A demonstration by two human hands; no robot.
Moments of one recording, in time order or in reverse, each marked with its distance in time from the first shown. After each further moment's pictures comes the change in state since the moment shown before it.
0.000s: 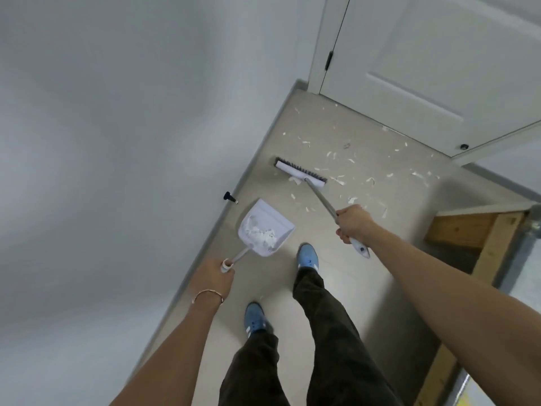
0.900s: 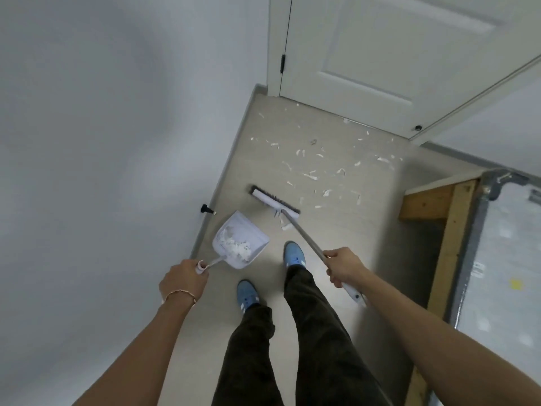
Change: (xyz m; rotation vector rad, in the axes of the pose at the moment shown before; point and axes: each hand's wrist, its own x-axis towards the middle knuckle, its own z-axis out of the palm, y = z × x) left_hand 0.055 -0.011 -0.013 0.282 0.021 0.147; right_hand -0.060 0.080 0.022 0.107 -0.074 0.123
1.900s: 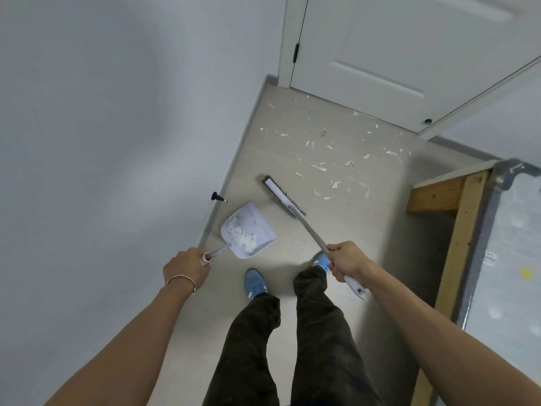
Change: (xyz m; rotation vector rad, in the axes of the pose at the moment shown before) left_hand 0.018 -0.067 0.014 0.132 -0.039 0.120; right_hand -0.038 -0.004 0.053 0.084 0.003 0.040
